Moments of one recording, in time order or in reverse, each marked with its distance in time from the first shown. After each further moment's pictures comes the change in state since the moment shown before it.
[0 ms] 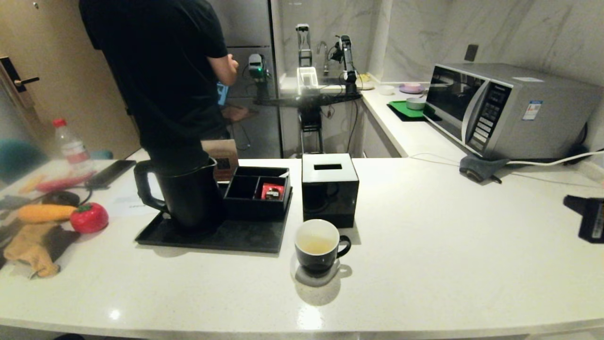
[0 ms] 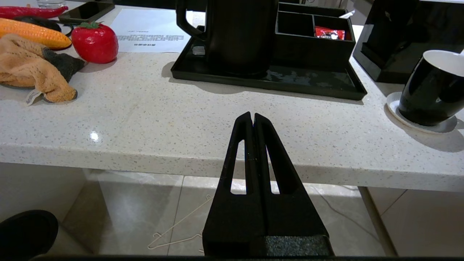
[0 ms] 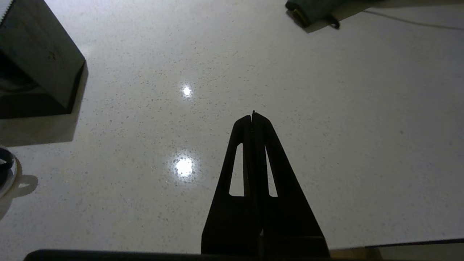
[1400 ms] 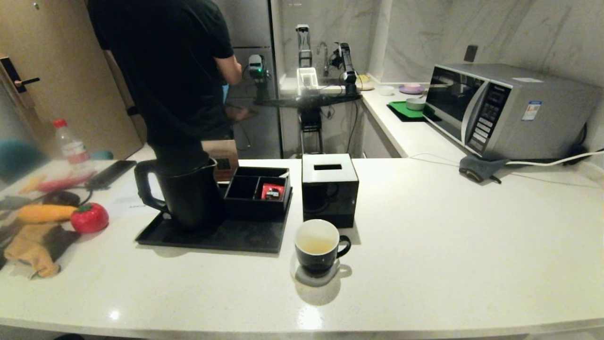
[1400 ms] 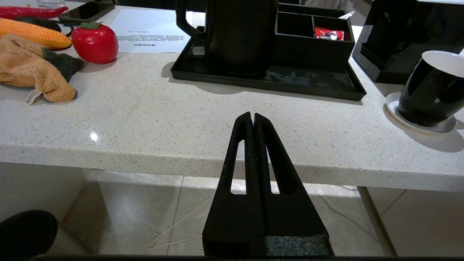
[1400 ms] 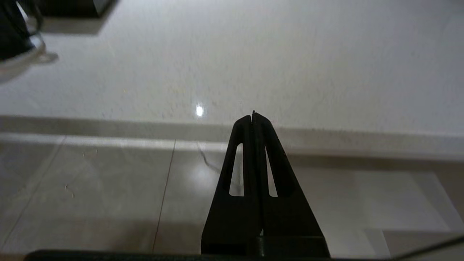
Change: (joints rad) left arm 0.000 0.000 0.000 0.000 0.000 -0.002; right arm -0.020 -0.959 0.619 0.193 0.110 -0.071
